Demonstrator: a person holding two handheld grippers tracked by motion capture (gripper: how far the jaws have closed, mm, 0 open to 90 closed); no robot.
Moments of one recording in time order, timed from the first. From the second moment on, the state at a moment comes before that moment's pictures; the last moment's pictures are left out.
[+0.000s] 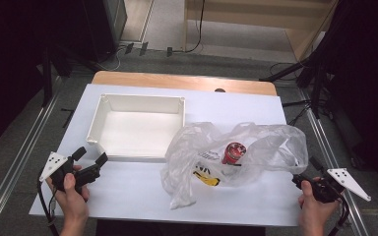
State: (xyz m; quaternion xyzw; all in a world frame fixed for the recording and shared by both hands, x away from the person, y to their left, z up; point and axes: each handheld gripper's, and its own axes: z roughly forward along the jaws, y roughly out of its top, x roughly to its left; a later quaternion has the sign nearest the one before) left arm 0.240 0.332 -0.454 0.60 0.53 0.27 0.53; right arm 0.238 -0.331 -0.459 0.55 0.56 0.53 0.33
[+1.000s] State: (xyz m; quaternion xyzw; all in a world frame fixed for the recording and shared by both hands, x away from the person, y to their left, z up) left arm 0.233 0.315 -0.445 0.63 0.50 0.29 0.52; right arm 0.242 -0.257 -0.433 0.40 0.65 0.60 0.23
